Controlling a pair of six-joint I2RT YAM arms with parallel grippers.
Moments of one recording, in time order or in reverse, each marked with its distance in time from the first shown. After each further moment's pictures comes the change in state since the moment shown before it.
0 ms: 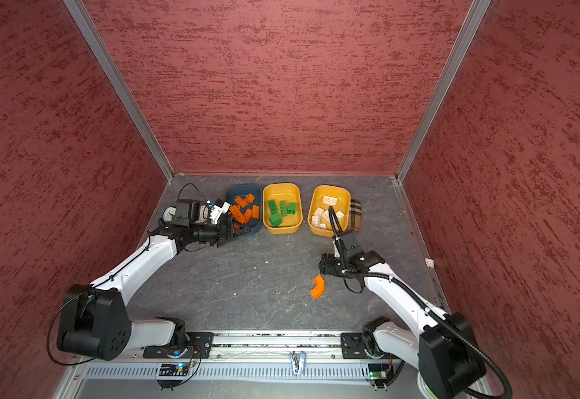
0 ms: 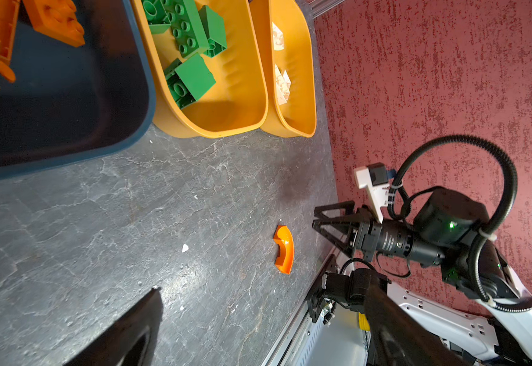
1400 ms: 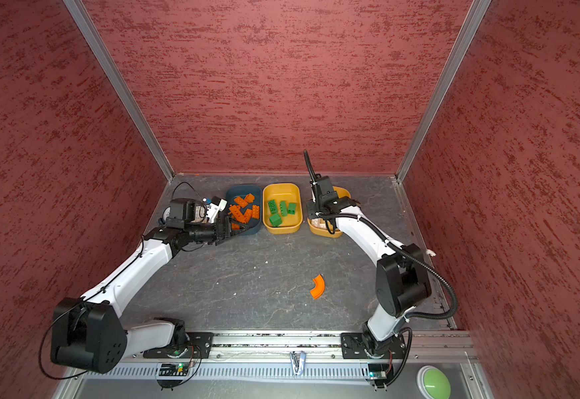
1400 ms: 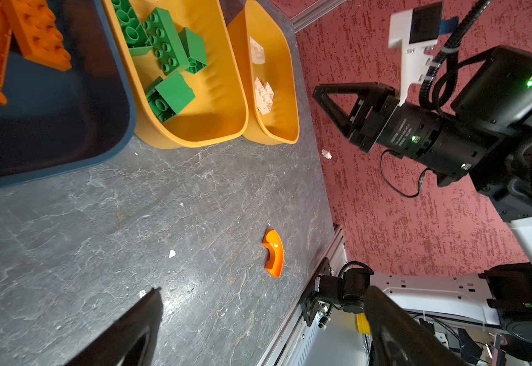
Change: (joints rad) left arm 0.005 -0.079 -0.002 0.011 0.011 -0.025; right arm -0.089 0.575 0.732 0.098 0.231 -0.464
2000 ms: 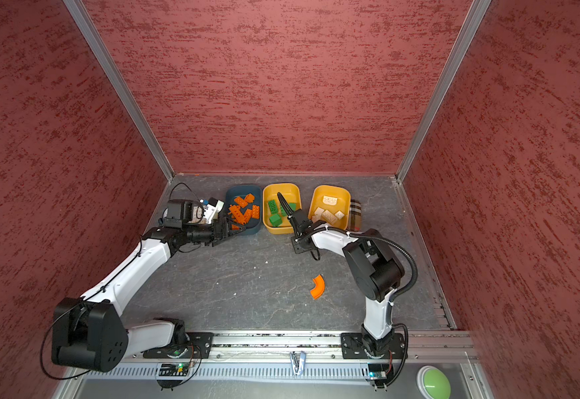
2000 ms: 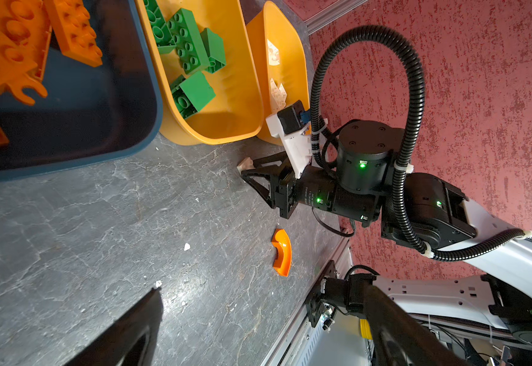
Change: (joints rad) left arm 0.039 0.003 0.001 -0.050 -0.010 0.031; right arm 0.182 0.204 -0.206 0.076 0.010 0.087
